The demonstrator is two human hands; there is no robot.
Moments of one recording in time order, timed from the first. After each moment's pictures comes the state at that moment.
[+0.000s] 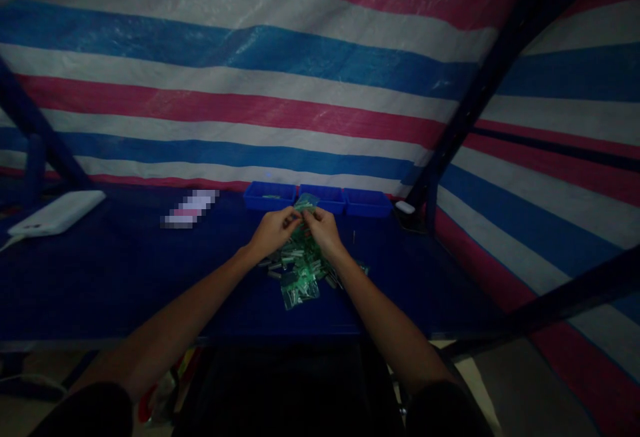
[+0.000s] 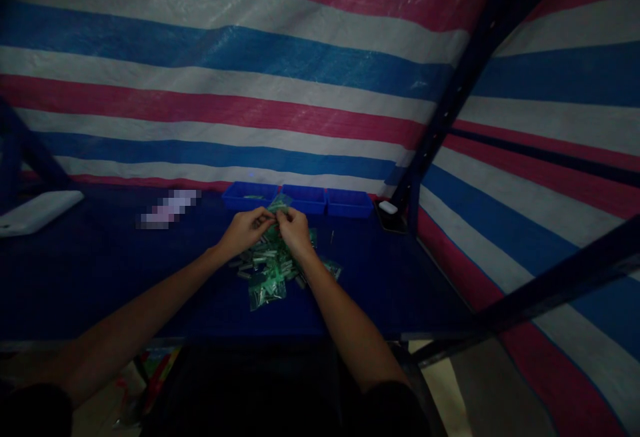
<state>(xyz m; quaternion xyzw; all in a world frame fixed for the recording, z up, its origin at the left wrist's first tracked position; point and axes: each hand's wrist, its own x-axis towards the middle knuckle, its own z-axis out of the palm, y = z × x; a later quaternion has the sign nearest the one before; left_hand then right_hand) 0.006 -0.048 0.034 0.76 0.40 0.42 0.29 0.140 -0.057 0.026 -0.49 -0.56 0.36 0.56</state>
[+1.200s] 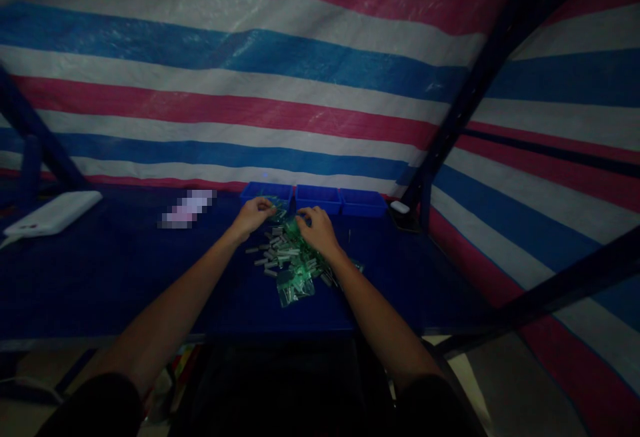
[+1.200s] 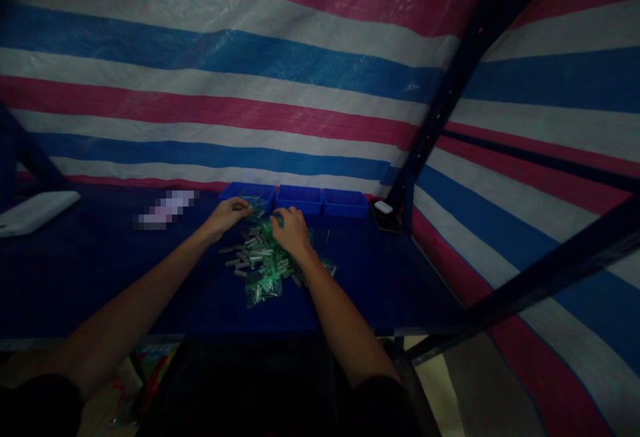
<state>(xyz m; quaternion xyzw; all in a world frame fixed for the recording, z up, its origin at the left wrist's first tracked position) -0.028 0.004 0.022 0.67 0.55 0.43 0.26 0.150 -0.058 0.024 -0.56 -0.73 0.07 0.39</state>
